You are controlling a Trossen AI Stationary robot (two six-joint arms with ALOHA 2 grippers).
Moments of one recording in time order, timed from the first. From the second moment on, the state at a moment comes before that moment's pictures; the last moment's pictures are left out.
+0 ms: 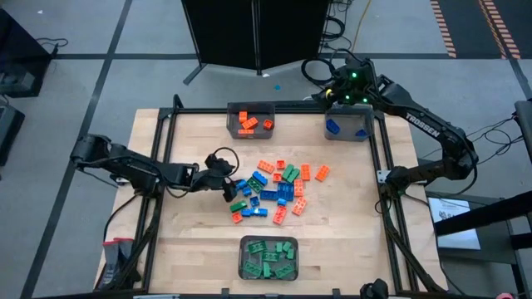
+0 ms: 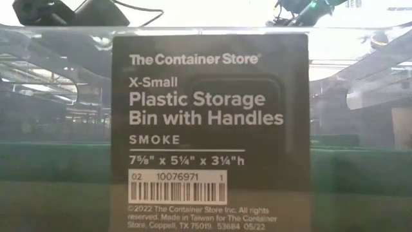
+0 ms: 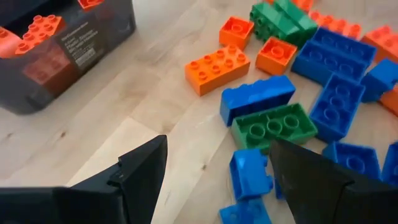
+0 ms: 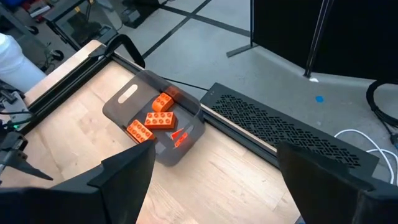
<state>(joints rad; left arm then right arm) -0.10 1.34 0.48 0.12 -0.46 -0.42 -0.78 1.30 1.27 -0.56 -0.10 0.27</state>
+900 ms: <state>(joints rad) -0.11 1.61 0.49 0.25 -0.39 -0.49 -0.78 1.30 1.27 -0.58 -0.11 0.27</state>
